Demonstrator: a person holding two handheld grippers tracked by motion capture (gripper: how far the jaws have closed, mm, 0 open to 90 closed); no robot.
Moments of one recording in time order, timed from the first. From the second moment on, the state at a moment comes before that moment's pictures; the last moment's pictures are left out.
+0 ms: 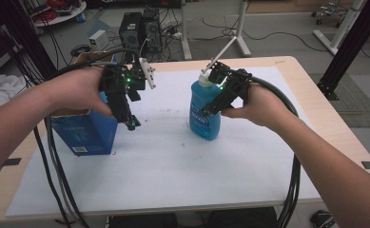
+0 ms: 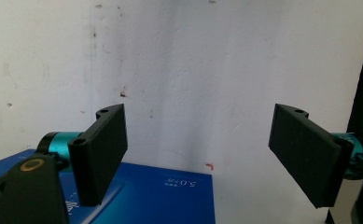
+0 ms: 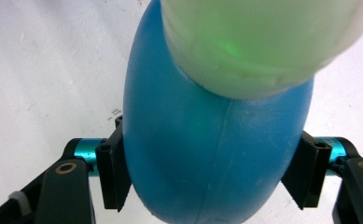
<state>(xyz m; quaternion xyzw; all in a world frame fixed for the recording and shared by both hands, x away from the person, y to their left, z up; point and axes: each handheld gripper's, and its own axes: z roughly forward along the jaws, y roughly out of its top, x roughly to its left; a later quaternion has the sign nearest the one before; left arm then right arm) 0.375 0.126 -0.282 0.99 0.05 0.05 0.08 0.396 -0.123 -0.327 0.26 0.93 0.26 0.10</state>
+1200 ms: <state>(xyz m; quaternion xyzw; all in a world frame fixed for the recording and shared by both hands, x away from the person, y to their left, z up) 0.376 0.128 -0.281 0.99 0.05 0.05 0.09 0.396 -0.126 -0.332 0.25 0.92 0.29 0.09</state>
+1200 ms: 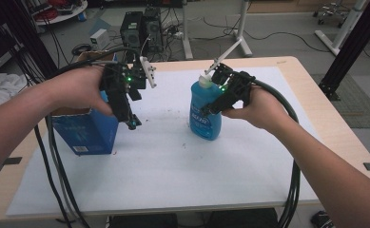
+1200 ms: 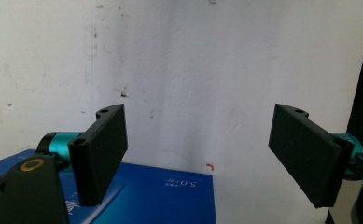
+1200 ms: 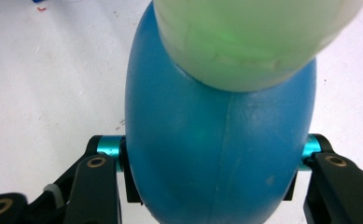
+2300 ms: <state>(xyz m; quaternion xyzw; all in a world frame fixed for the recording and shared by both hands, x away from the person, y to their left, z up) 0.386 0.114 -0.178 0.98 0.02 0.06 0.17 0.408 -0.124 -0.249 0.08 0.93 0.35 0.00</state>
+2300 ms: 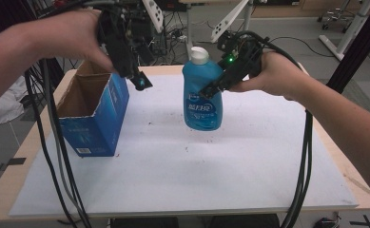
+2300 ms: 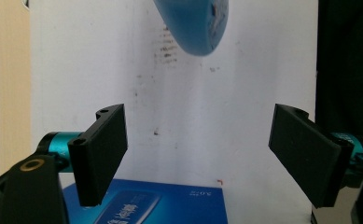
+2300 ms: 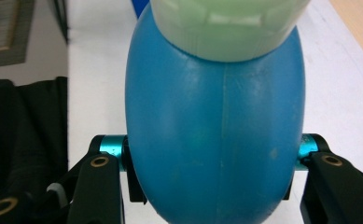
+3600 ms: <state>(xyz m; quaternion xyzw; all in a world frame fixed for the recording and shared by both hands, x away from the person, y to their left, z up) 0.402 0.069 -0.135 0.98 -0.03 0.04 0.17 0.407 -0.084 -0.211 0.01 0.93 0.36 -0.01</state>
